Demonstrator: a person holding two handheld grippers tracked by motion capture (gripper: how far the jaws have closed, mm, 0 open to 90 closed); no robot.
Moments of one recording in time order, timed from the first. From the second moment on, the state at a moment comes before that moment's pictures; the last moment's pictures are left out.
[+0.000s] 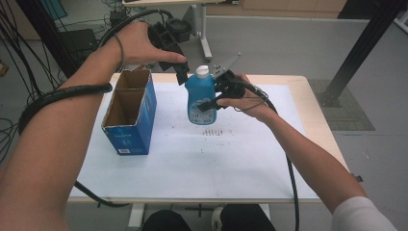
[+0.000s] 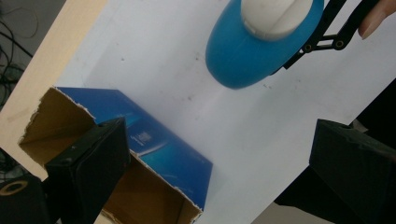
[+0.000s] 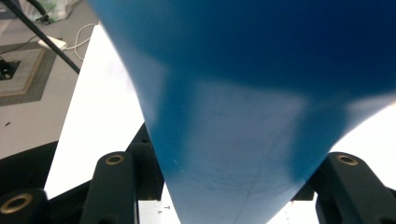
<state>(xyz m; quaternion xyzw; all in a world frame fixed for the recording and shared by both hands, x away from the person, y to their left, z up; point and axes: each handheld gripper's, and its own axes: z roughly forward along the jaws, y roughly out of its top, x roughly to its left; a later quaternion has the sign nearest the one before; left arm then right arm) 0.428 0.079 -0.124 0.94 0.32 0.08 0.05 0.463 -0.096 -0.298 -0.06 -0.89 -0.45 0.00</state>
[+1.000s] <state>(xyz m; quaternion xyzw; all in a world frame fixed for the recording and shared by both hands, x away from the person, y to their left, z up) 0.420 0.059 -0.149 0.97 0.24 0.06 0.03 0.443 -0.060 -0.303 0.02 -0.89 -0.44 0.02</state>
